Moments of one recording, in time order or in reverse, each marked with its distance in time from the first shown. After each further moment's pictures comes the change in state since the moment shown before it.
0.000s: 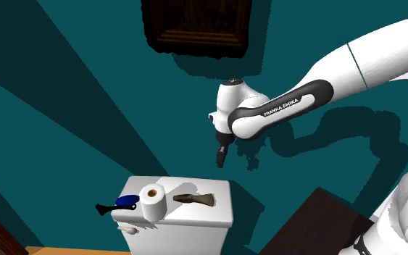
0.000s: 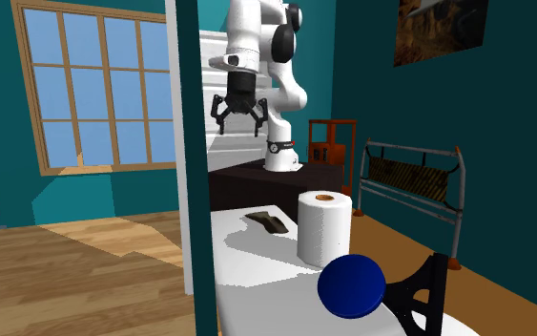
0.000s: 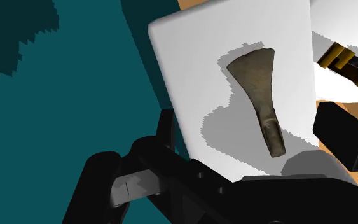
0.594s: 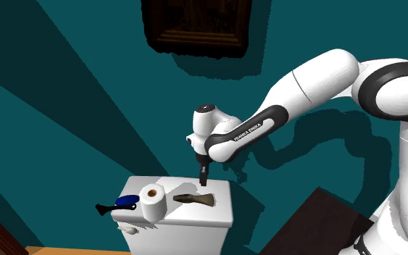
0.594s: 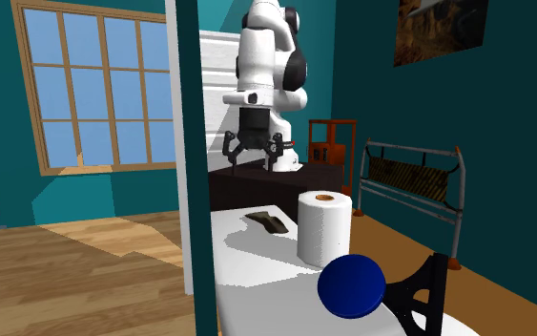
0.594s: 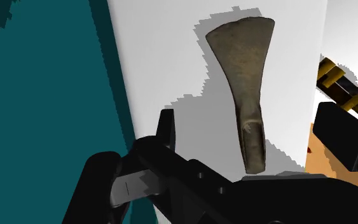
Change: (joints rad) arm 0.059 0.312 0.031 0.192 -0.078 0.066 -0.052
